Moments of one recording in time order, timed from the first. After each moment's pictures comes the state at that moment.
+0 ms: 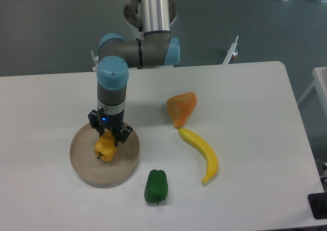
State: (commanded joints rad) arm 1.93 -1.96 -1.70 -0.80 1.40 0.54
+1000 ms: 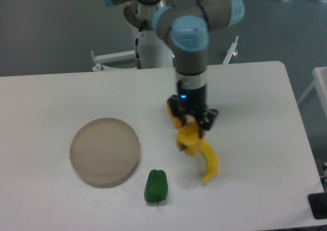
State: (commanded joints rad) arm 2.38 -1.93 -1.49 -0.93 1.50 1.23
